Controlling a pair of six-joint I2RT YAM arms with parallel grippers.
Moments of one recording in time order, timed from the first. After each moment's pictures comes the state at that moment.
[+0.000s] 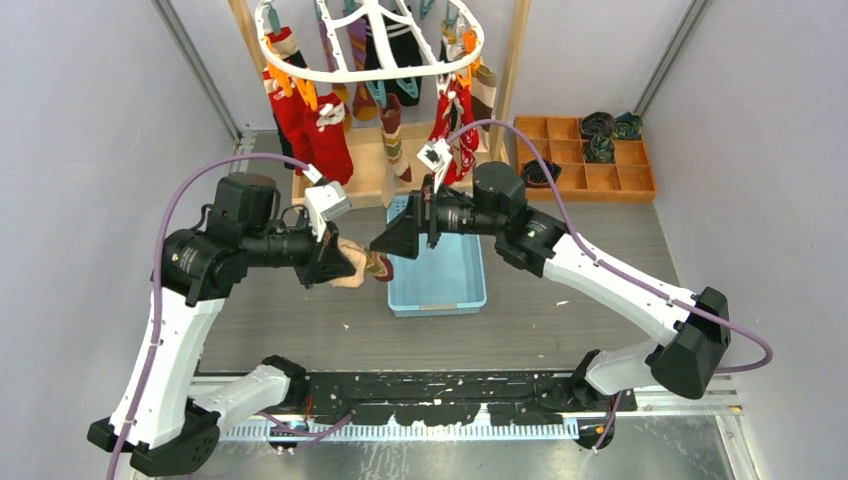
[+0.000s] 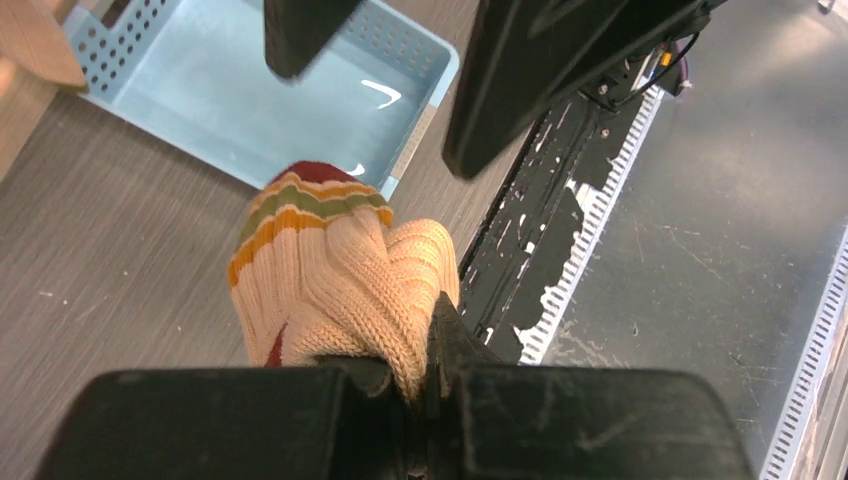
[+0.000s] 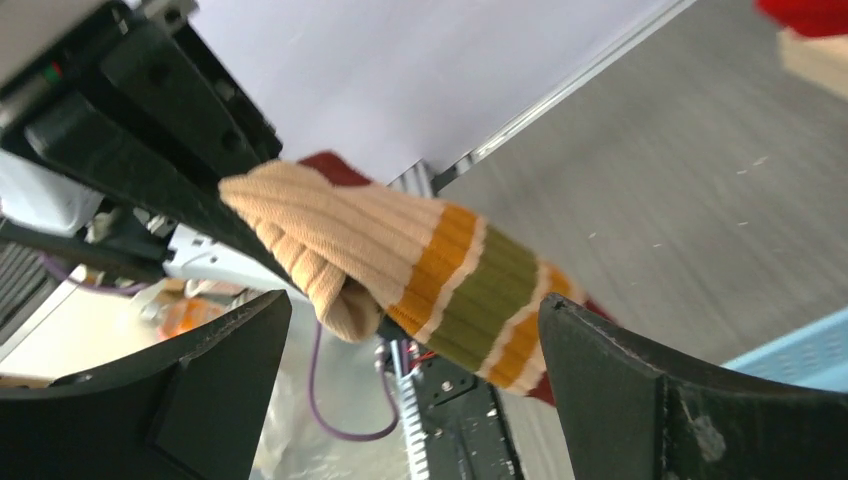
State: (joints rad) left arm -0.42 1.01 1.53 -1.28 0.63 0.25; right arm 0.83 1.36 1.25 0.02 -0.54 0.60
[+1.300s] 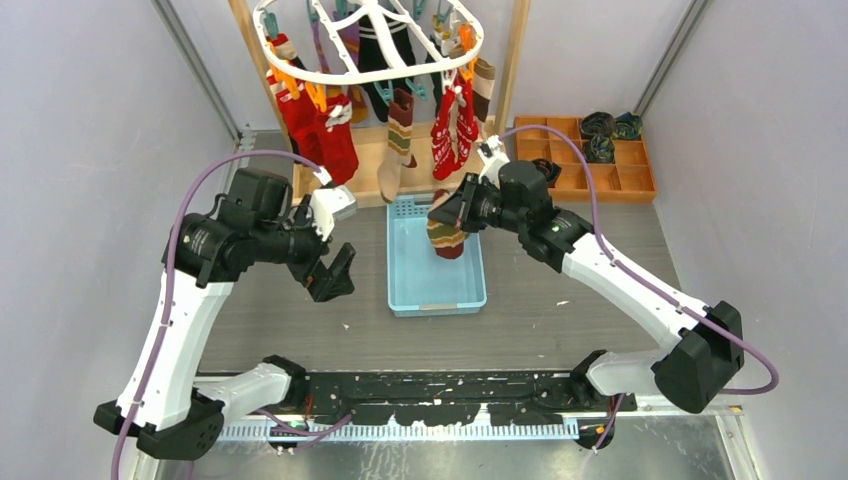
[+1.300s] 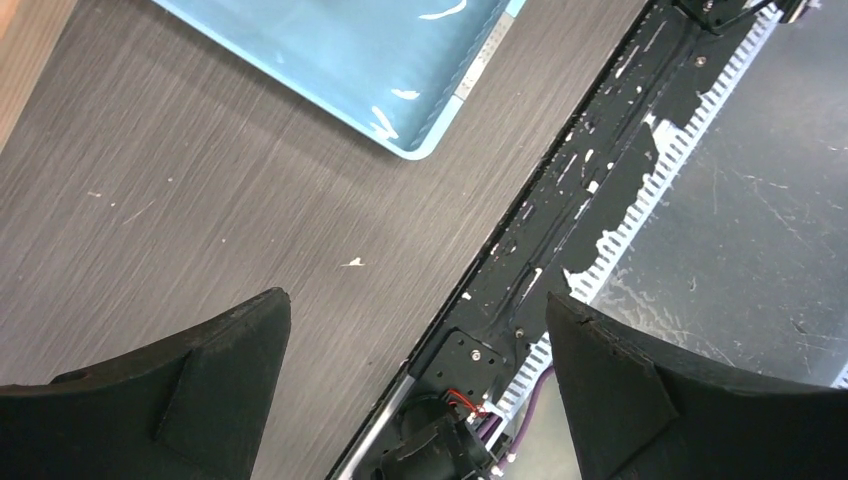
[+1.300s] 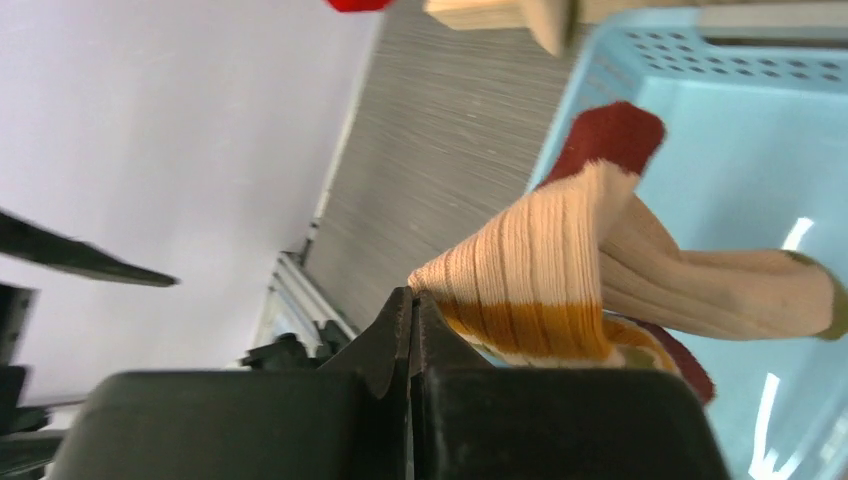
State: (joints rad) left arm -0.42 1.07 1.59 -1.41 0.48 0.34; right arm 0.66 1.29 1.12 -0.14 -0.30 0.78
